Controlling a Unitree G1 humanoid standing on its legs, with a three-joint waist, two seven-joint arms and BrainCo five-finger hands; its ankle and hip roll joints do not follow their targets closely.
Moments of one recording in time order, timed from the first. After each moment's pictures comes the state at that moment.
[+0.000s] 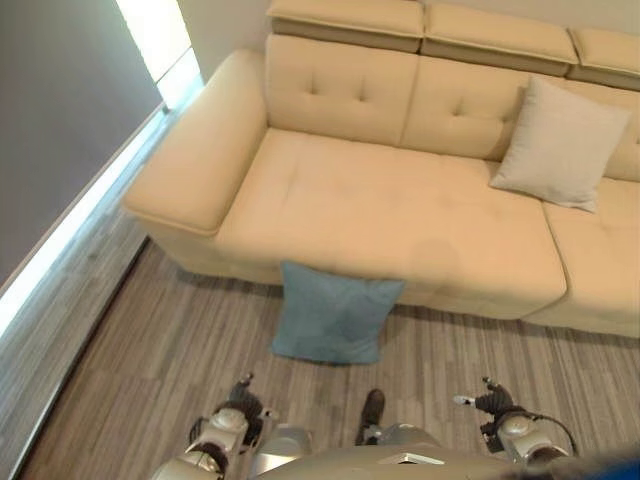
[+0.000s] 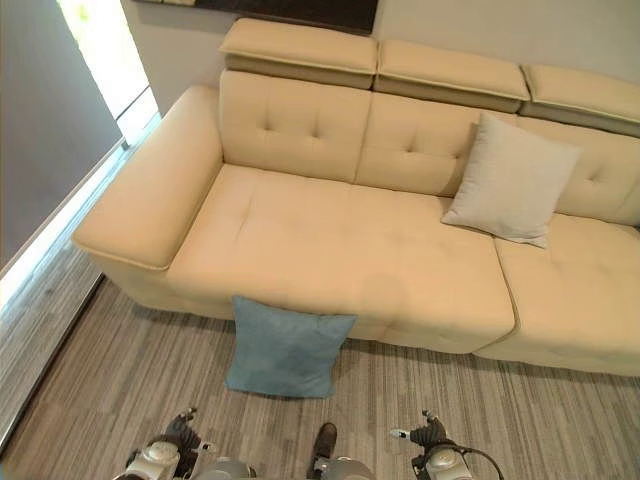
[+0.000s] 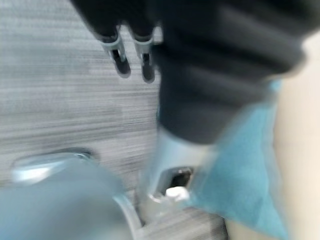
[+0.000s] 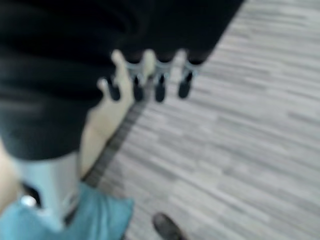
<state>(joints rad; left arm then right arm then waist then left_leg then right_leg) -0.14 0.25 -0.21 1.23 -0.06 -0.10 0.15 -0.11 -0.28 0.24 1.21 0.00 -0.06 -0.20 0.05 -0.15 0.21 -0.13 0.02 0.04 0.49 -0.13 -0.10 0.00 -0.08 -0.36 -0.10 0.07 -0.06</state>
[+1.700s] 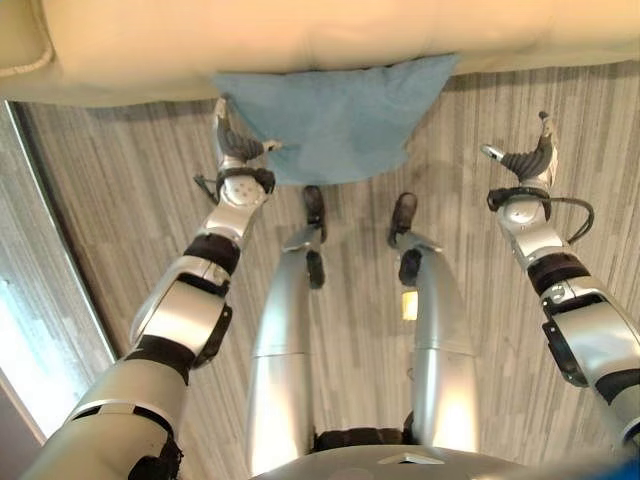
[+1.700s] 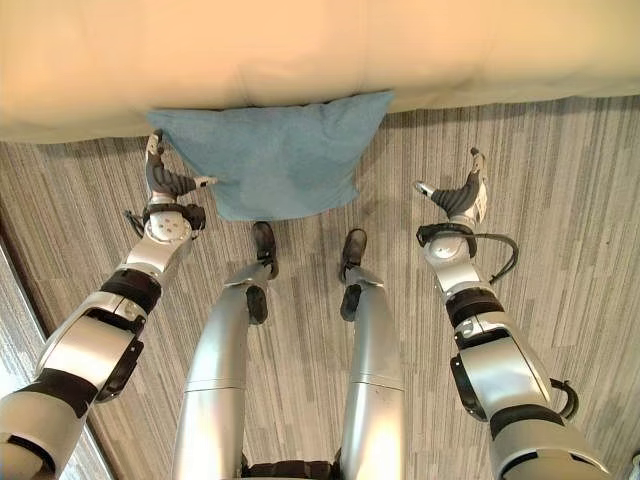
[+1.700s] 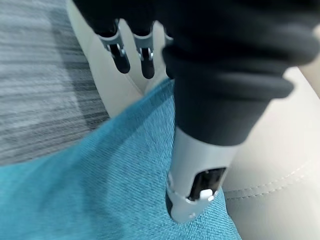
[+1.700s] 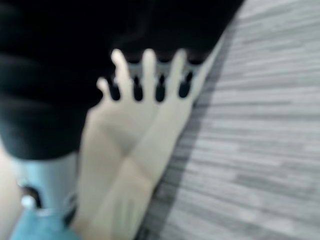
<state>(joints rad) -1.04 0.41 -0.36 1.01 -0.33 -0.21 0.56 -0.94 -0.49 0.30 0.95 0.11 -0.14 -0.67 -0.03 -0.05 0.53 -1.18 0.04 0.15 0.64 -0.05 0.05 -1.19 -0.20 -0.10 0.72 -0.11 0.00</state>
